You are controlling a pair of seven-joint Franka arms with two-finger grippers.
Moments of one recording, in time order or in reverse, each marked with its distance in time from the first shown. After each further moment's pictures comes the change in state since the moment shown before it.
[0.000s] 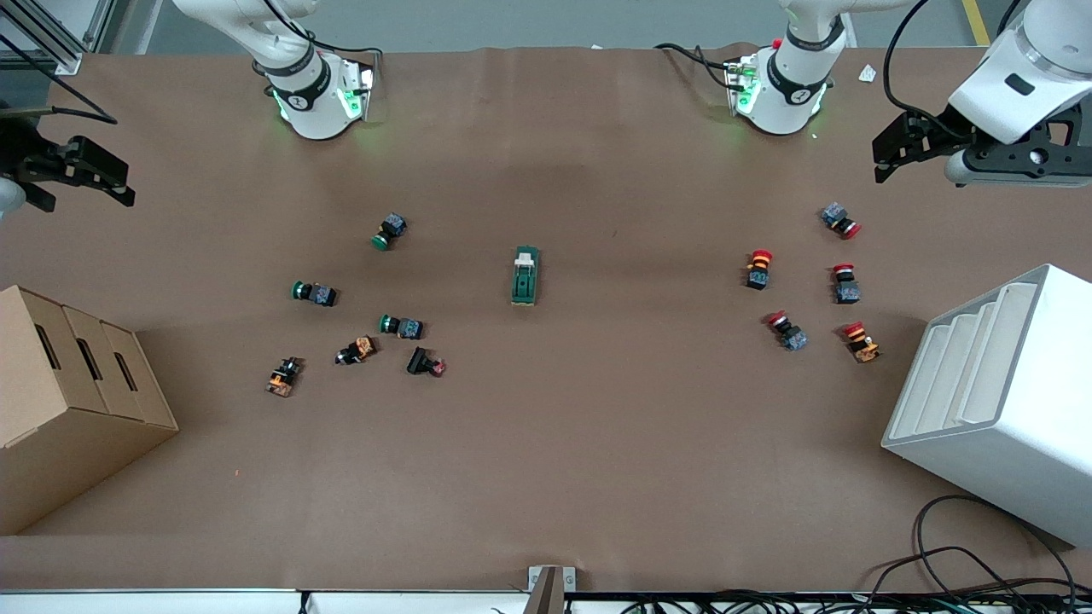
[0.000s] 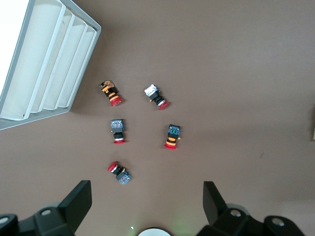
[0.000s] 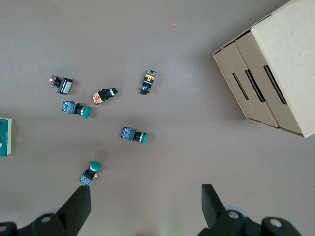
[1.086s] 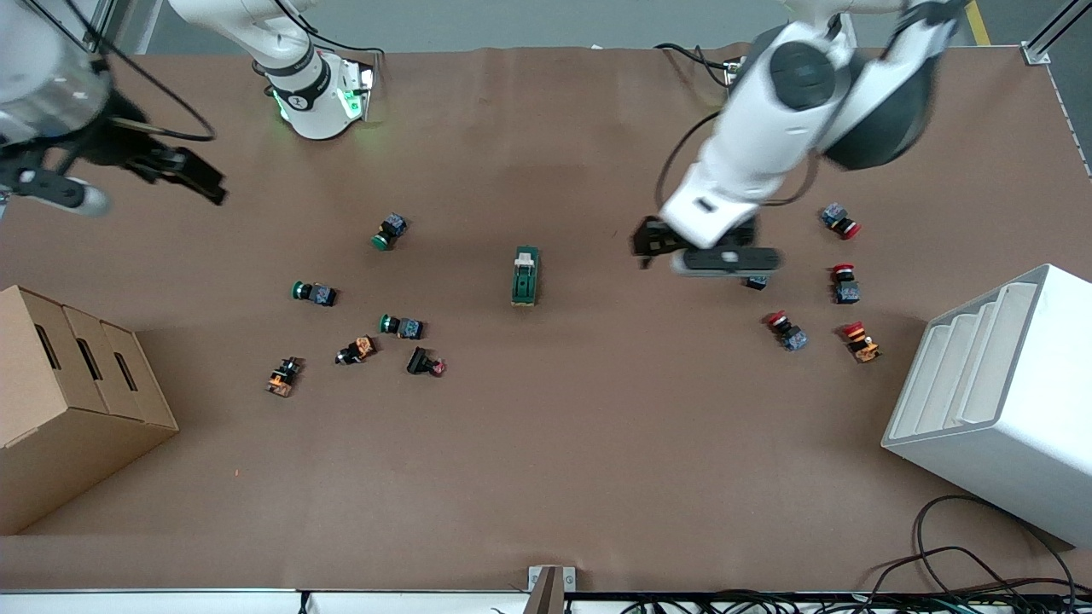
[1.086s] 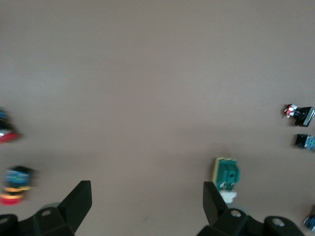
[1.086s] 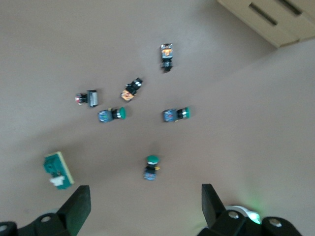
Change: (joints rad) left arm -0.143 0.329 -0.343 -0.153 0.029 0.643 -0.669; right arm 0.239 0.012 0.012 -0.013 0.050 -0.020 0.730
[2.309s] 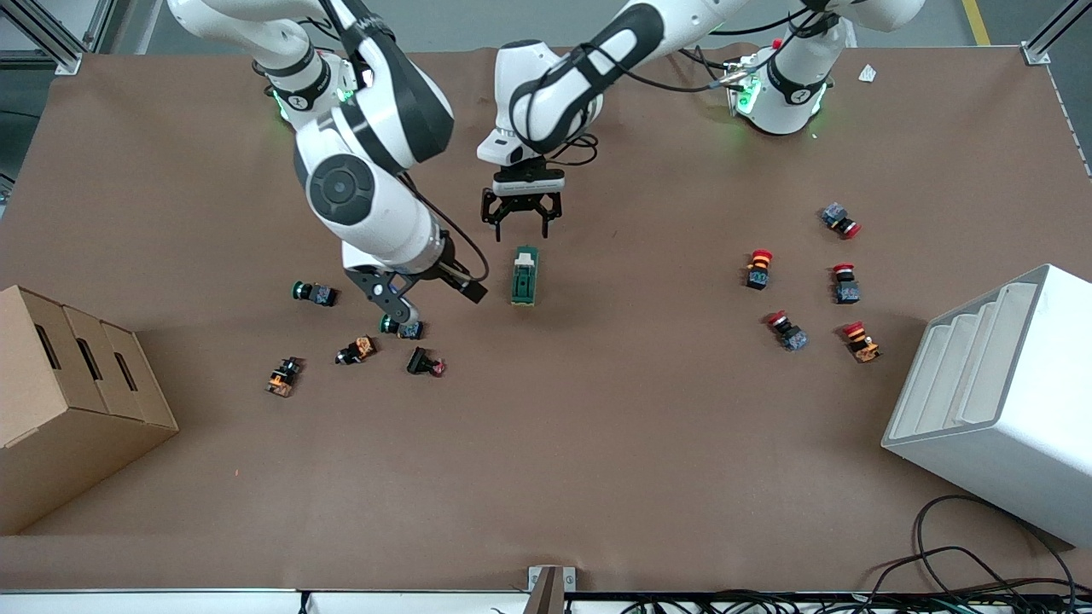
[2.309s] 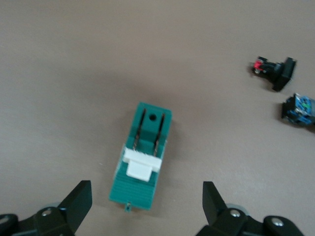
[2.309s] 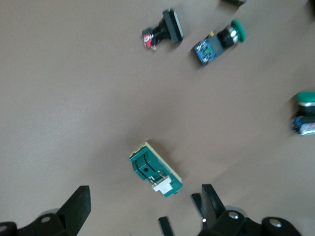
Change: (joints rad) left arm -0.552 0.476 -0.007 -0.038 1.393 0.149 -1.633; right arm 0.345 0.436 -0.005 -0.053 0.216 0.510 0.600
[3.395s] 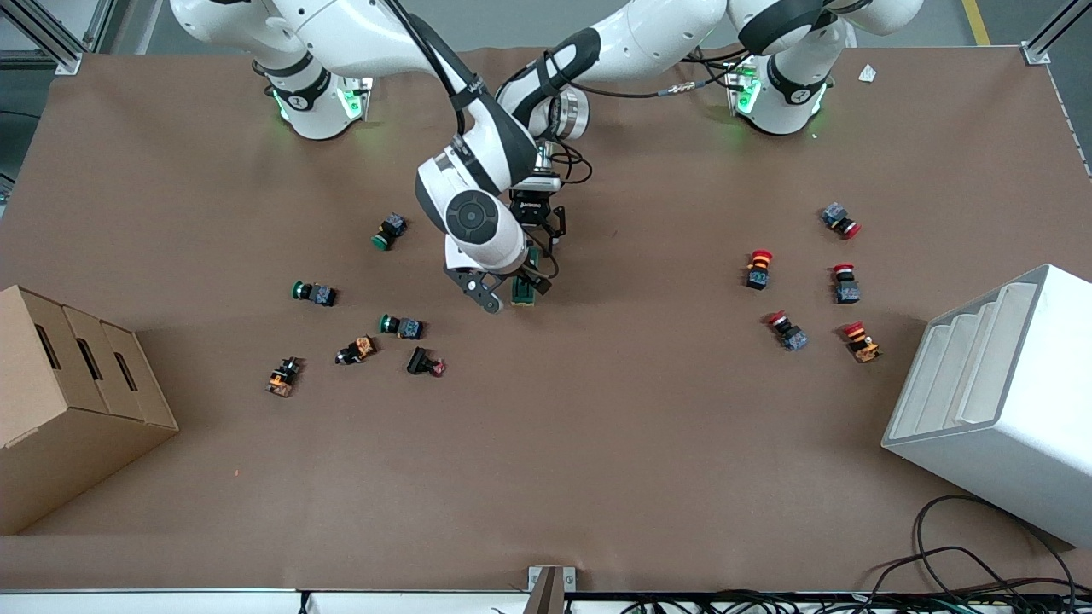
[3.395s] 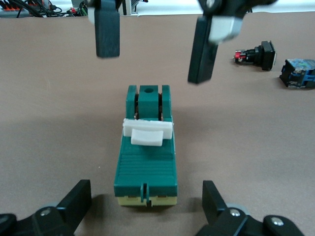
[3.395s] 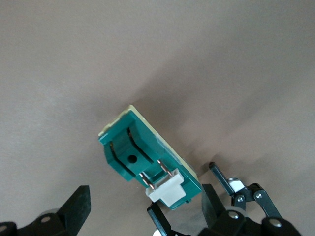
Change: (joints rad) left arm -0.124 0.206 0.017 0.003 0.455 -0.361 -0.144; right arm 0.175 0.202 0.004 -0.092 0.068 0.244 0.069
